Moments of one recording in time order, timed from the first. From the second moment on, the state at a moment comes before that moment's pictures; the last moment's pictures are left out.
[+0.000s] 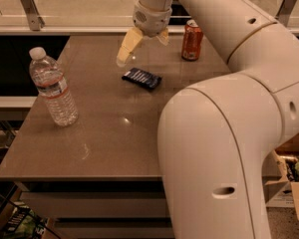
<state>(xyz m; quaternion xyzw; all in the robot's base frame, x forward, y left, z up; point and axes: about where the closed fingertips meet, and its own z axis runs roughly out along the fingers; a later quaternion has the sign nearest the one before) 0.689 0.006 0.885 -0.40 0.91 0.08 0.08</state>
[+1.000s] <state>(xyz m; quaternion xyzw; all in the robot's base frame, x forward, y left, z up) 0.674 0.016 0.846 -0.43 0.89 0.10 0.06</state>
